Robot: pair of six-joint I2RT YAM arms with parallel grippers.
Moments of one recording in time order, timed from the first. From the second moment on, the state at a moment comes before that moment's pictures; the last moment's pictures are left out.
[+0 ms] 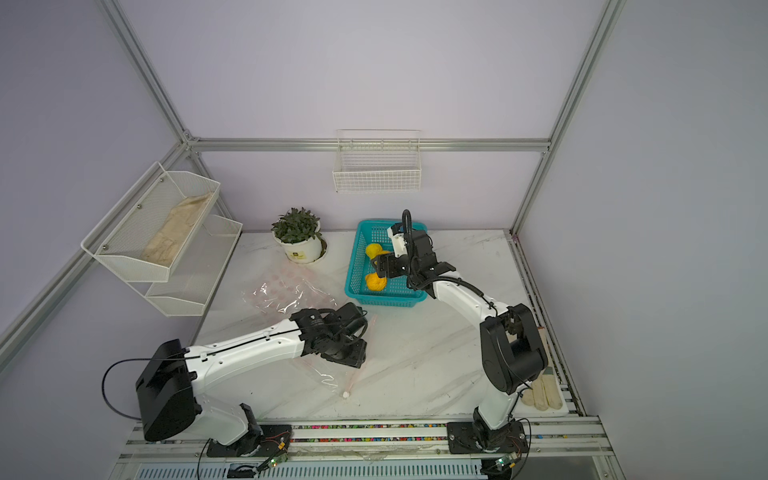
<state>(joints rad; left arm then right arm) -0.96 1.54 1.11 -0.88 -0.01 -0.71 0.43 1.70 1.28 -0.11 -0.24 0.23</state>
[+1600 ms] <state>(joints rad) -0.80 1.29 1.02 -0.77 0.02 -0.74 0.91 1.69 0.79 0.42 -0.25 0.58</state>
